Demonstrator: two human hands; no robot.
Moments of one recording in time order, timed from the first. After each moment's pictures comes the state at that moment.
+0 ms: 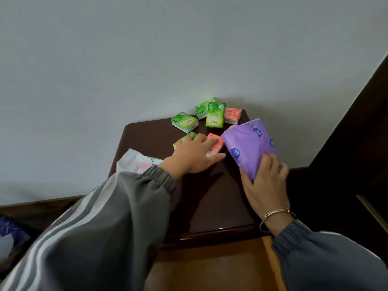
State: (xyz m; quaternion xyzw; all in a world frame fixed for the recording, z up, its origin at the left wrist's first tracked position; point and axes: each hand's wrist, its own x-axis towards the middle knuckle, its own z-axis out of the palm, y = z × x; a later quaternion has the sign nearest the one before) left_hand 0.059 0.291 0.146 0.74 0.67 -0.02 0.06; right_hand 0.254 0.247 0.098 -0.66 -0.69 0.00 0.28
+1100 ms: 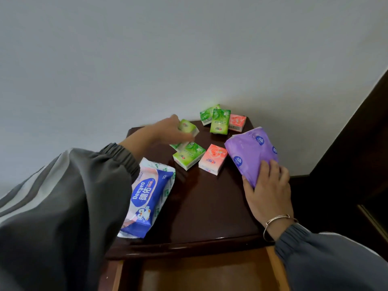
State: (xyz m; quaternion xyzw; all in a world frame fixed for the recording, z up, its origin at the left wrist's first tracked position) left_hand -0.017 0.320 0.210 0.62 0.75 0.10 0.21; right_hand 0.247 0.245 0.104 -0.68 -0.71 -0.02 0.19
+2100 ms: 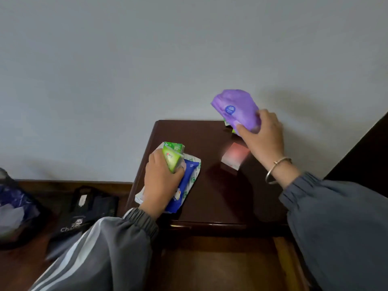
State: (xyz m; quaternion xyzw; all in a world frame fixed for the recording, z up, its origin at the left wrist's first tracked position) left_hand -0.031 0.163 0.124 0.46 0.79 0.39 0.04; right_hand 0.174 0.288 0.203 -0.53 -0.71 0.12 0.45
